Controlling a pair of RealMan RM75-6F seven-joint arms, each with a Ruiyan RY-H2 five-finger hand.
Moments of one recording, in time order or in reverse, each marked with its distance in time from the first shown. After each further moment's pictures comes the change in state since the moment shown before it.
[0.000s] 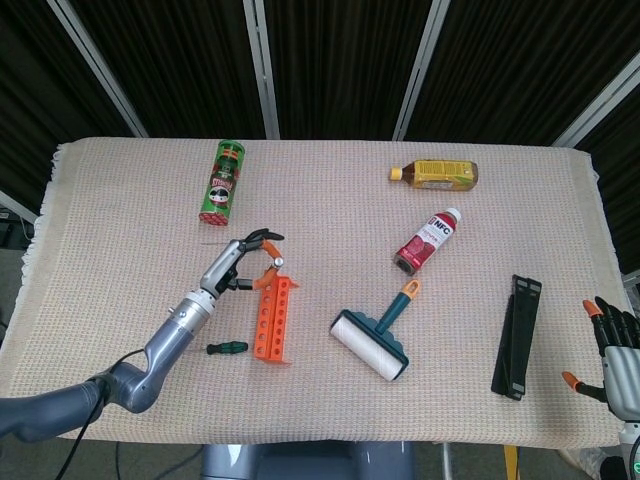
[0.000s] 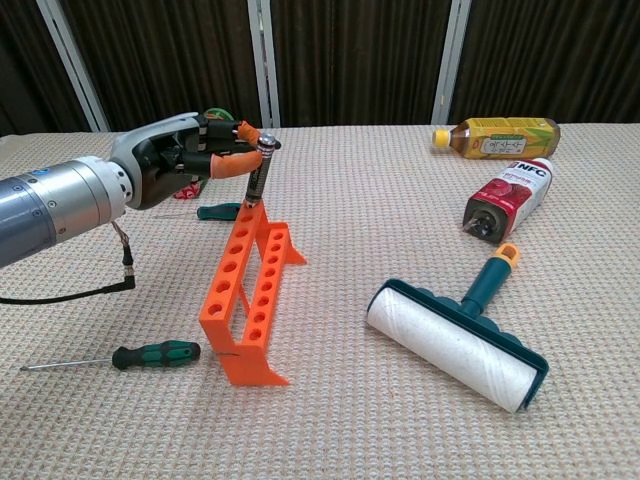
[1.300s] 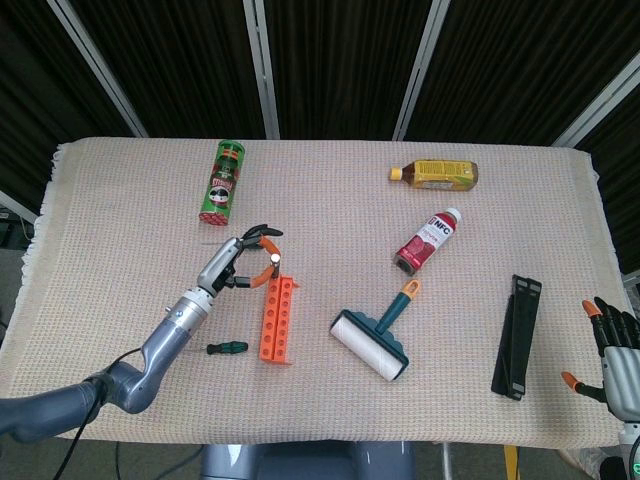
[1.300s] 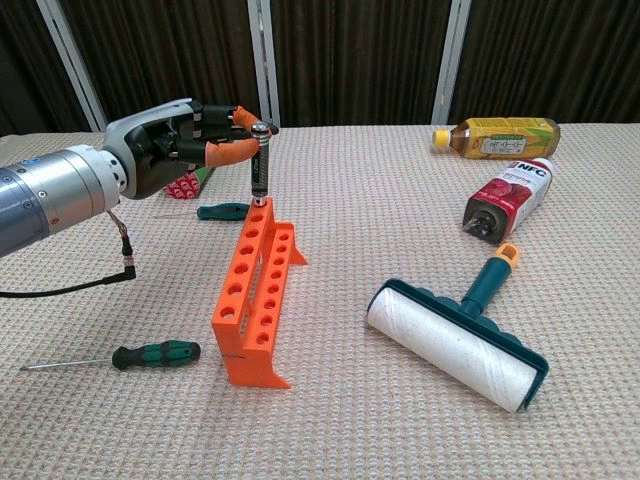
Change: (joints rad) left arm 0.003 0.017 -0.006 -0.020 0.019 0.039 -0.036; right arm -0.001 0.002 -0.001 -0.005 -0.002 0.003 -0.004
